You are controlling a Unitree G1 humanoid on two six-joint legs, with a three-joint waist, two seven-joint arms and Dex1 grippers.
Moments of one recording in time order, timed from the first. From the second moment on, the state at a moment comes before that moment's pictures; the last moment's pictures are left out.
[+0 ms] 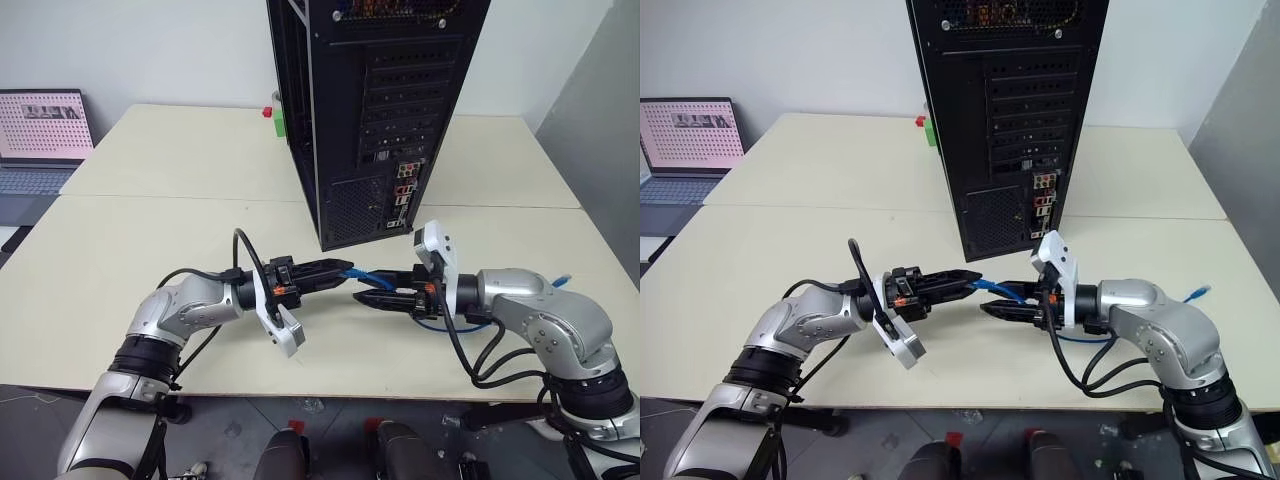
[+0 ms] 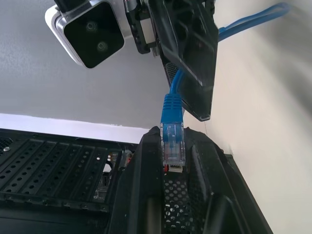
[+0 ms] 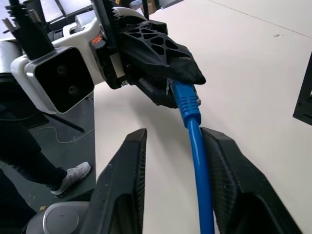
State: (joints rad) left arm -0.55 0.61 -0.16 0.34 0.63 -1.24 -0.25; right arm -0.45 -0.57 0.11 -0.43 0.69 0.90 0.83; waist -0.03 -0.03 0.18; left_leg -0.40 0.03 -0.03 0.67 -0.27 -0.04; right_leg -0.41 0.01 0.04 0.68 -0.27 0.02
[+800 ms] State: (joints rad) left arm -0.53 0.61 -0.17 0.32 0.63 -1.21 -0.24; right arm -0.46 -0.50 0.07 -0.38 0.73 0.90 0.79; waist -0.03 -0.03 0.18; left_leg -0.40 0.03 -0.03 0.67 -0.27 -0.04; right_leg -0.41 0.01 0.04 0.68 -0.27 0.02
